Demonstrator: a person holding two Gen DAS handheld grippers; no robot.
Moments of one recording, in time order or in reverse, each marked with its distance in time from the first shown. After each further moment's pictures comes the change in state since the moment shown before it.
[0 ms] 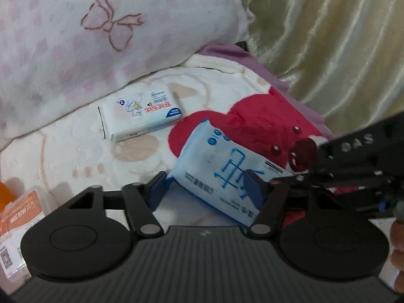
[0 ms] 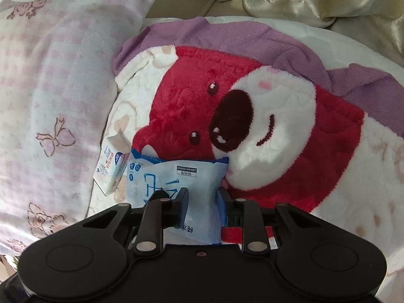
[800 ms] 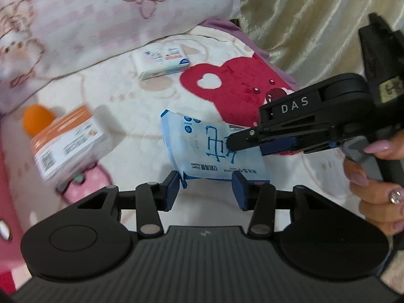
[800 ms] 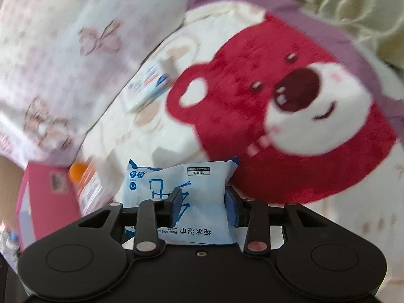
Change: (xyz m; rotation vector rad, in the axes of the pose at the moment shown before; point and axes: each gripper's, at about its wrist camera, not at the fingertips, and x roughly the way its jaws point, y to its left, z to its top) left arm -0.094 0.023 -0.048 -0.057 0.122 -0.073; right arm -0.002 0.045 -0.040 -0.421 0.175 -0.019
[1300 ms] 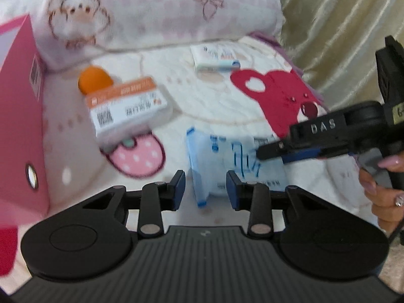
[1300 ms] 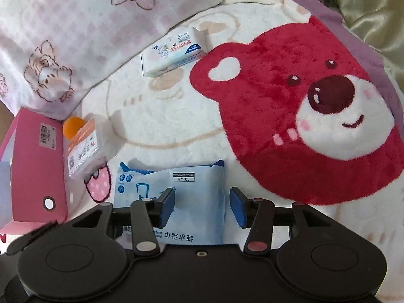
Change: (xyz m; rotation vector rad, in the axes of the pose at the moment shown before) left arm -0.021 0.038 -0.029 -0.141 -0.088 0.076; right arm 0.014 0.029 -0.013 -0.197 0.050 -0.089
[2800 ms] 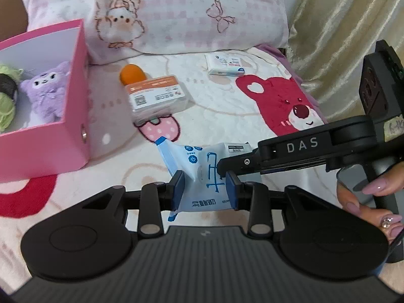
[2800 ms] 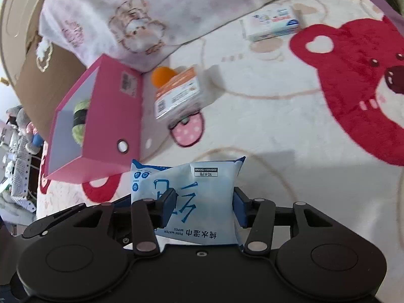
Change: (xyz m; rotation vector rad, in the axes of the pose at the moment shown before) left arm -0.088 -0.014 -0.028 -0.089 0.001 0.079; right arm -0.029 0.058 -0.043 -0.163 0.101 0.250
